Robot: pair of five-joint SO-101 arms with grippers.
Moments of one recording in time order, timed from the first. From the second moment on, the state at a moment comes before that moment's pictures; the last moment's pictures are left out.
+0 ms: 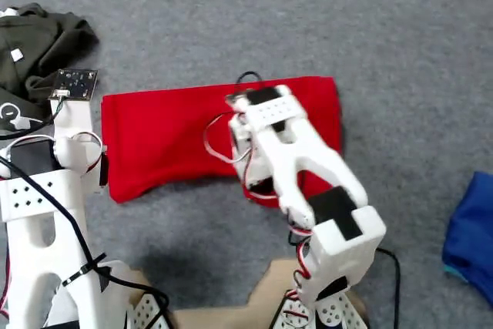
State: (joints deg) left arm -16.5 -40.8 34.2 87.0 -23.3; right arm -26.2 14.0 16.2 86.9 -10.2
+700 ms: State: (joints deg) left arm -16.5 -40.8 34.4 87.0 -23.3; right arm -28.1 19.0 1.9 97.8 -6.0
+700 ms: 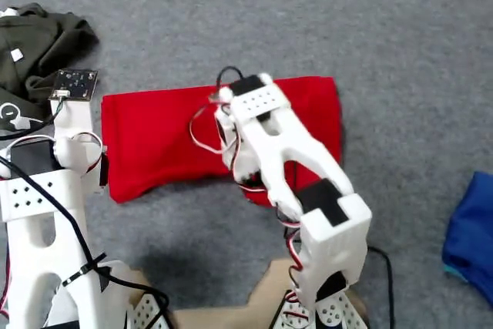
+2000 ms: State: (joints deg) left arm -16.5 -63.6 46.7 87.0 -23.3; right arm -10.0 -16.9 43.9 79.2 70.4
